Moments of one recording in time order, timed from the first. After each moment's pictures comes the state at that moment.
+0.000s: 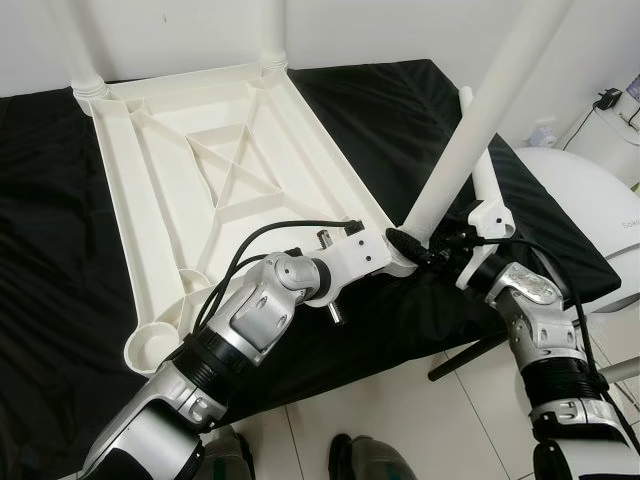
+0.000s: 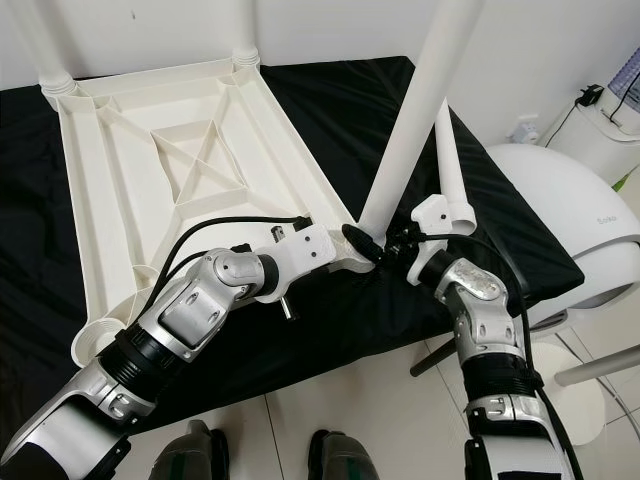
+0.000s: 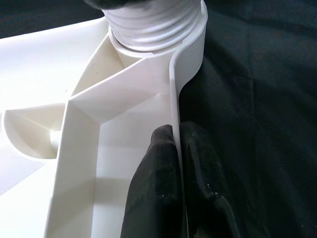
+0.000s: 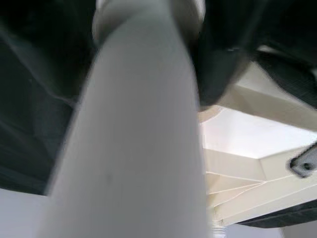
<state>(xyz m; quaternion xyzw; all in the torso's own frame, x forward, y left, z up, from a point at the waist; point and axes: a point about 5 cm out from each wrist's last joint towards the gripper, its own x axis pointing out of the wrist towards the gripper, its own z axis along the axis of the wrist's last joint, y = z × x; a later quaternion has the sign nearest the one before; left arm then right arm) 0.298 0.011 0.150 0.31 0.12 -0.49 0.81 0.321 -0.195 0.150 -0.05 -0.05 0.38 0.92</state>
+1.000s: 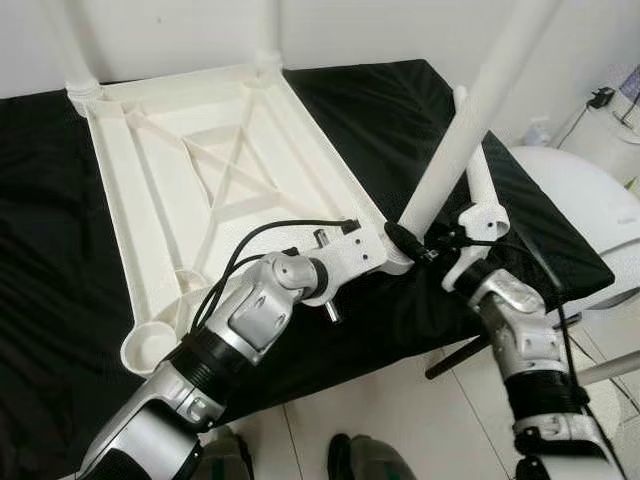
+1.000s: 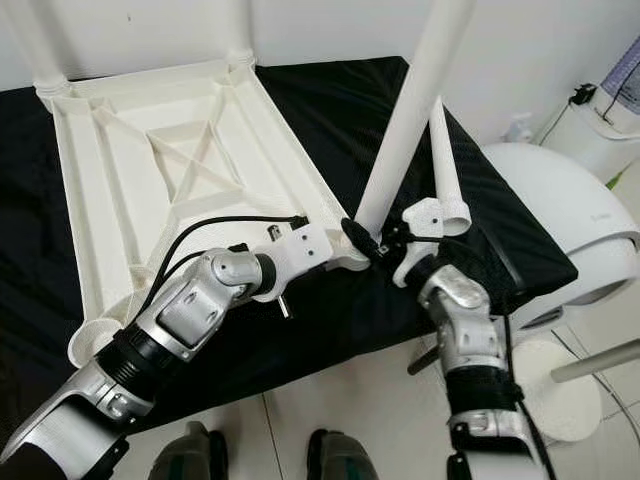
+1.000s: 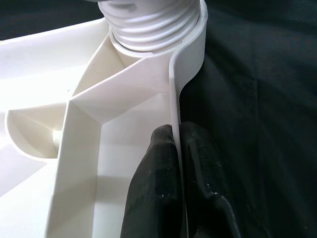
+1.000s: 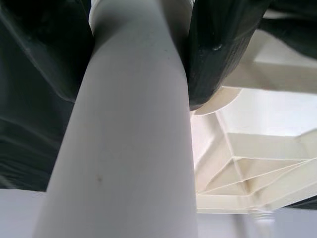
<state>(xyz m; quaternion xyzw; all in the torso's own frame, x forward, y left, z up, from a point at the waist) 0.299 0.012 0.149 0.30 0.12 -0.49 0.81 0.316 -0.172 0.148 -0.01 -0.06 0.26 0.96</state>
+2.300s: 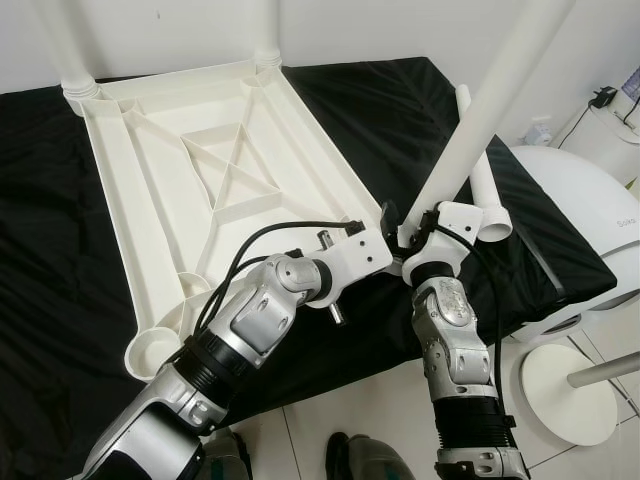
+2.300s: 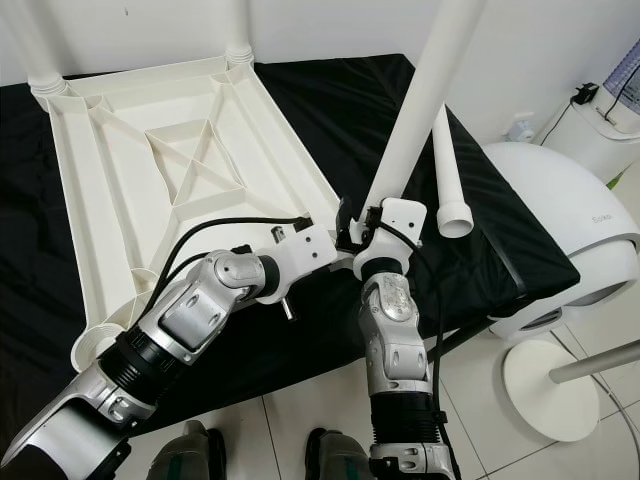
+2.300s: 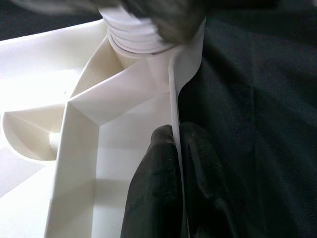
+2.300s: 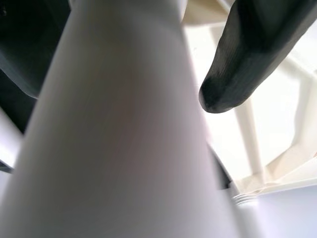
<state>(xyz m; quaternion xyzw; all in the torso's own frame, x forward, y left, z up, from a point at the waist) 0.295 0.008 0.151 0.30 0.11 -0.49 0.81 0.302 -0.129 0.153 0.09 -0.07 0.01 0.99</state>
